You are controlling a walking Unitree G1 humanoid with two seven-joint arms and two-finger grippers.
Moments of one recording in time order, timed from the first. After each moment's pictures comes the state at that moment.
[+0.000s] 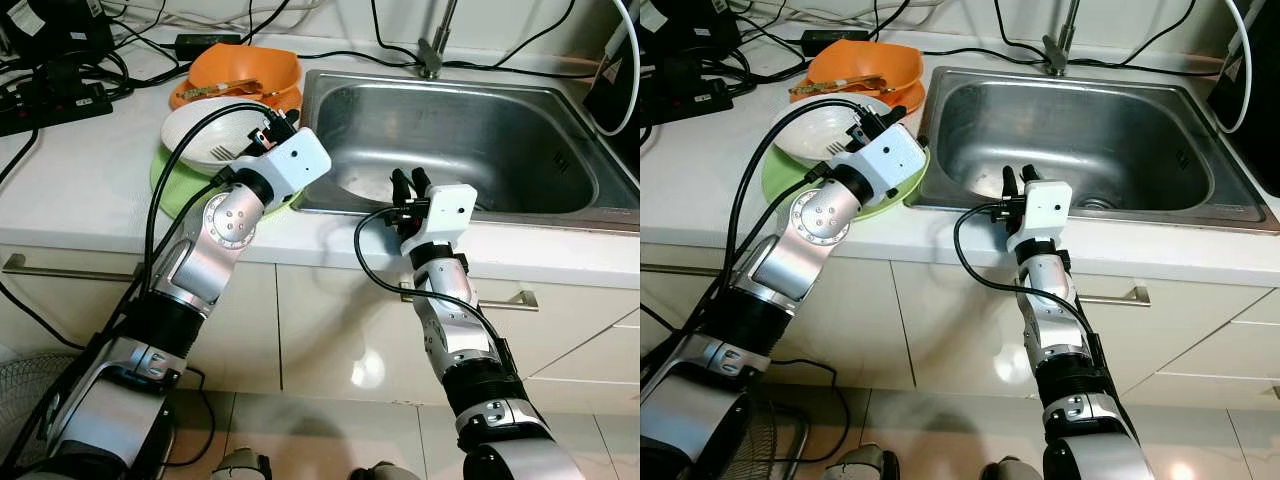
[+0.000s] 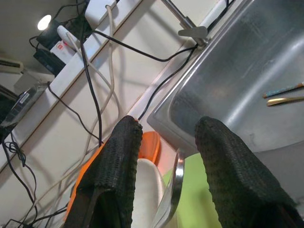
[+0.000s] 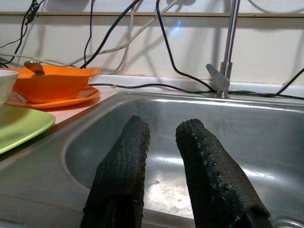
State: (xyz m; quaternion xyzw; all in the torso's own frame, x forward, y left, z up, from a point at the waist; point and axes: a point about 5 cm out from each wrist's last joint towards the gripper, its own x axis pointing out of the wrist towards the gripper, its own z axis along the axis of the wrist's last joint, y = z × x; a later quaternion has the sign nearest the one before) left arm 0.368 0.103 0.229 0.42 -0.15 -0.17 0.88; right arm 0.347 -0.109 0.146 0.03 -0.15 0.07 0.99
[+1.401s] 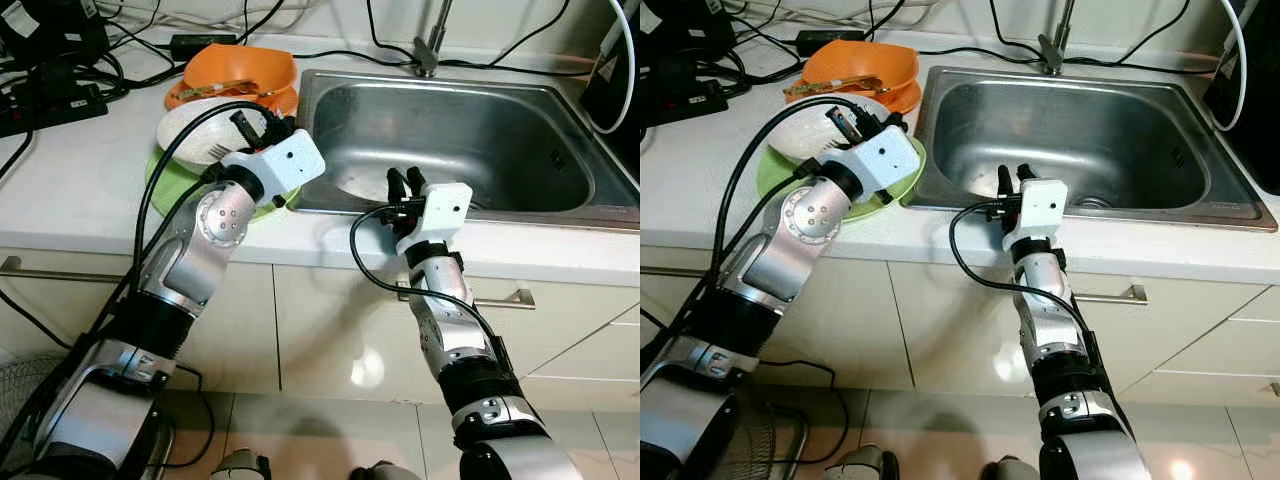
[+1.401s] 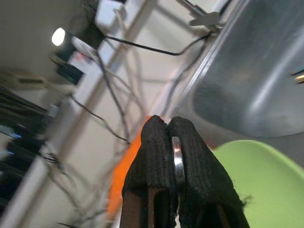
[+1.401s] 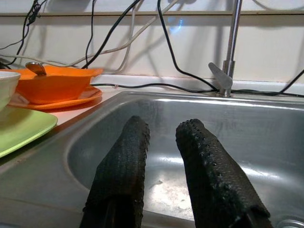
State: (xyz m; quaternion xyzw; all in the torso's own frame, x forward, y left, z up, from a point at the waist) left arm 0.364 0.113 0.244 0.50 -0.17 -0.14 0.84; right arm 0.349 -0.104 0.148 0.03 -0.15 0.07 0.99
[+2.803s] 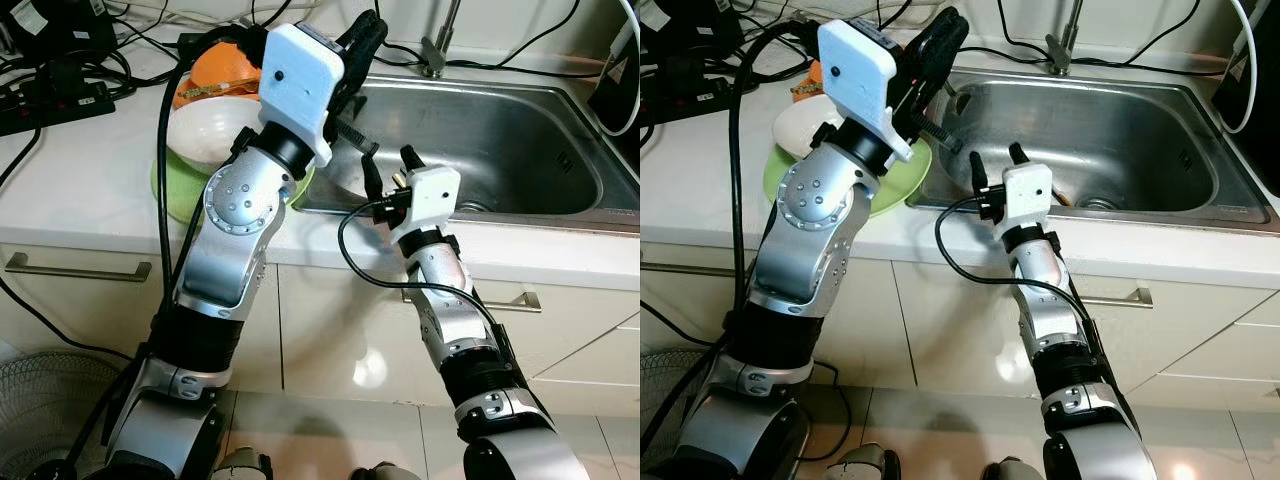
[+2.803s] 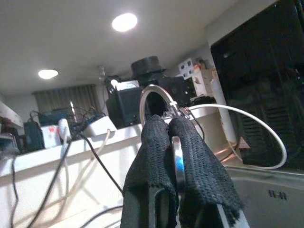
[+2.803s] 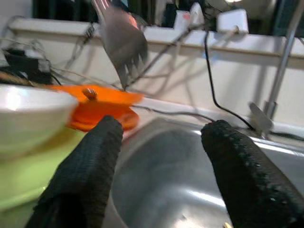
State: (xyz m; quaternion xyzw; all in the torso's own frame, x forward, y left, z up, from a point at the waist) left arm 0.319 0.058 0.305 0.08 -0.33 -0.29 0.90; right arm 0.351 -0.087 0.180 -0.01 -0.20 0.15 0.97
